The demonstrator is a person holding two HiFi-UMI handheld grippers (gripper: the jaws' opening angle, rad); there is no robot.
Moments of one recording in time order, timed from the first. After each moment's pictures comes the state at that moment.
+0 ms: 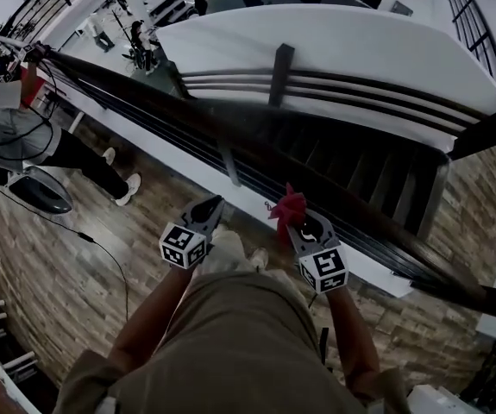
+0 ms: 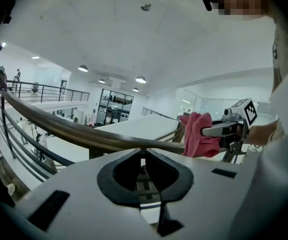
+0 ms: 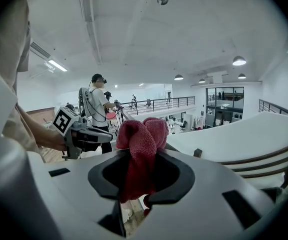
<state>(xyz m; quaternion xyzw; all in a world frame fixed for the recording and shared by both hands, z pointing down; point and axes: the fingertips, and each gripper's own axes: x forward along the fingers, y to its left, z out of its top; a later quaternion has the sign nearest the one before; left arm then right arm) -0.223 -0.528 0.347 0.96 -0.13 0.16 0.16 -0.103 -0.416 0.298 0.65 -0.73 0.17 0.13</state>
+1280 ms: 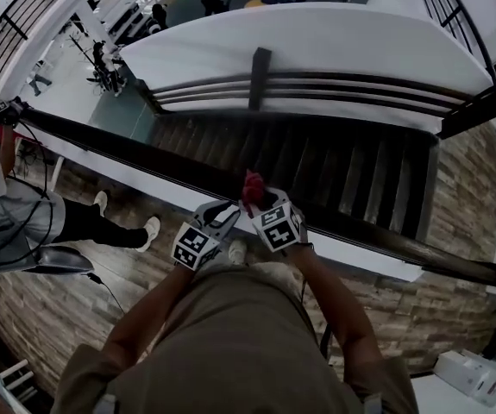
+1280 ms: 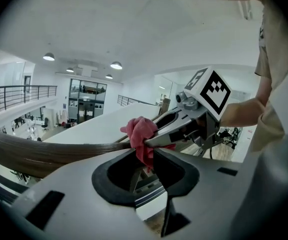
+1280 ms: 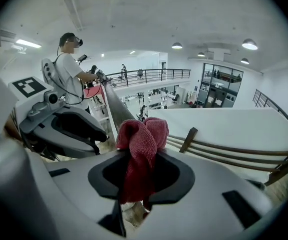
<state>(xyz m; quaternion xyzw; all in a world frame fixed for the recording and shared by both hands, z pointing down) -0.190 -0.747 0.391 0.97 0.04 0.23 0.11 -0.135 -0.748 0.404 0.64 -0.65 0.31 0.27</state>
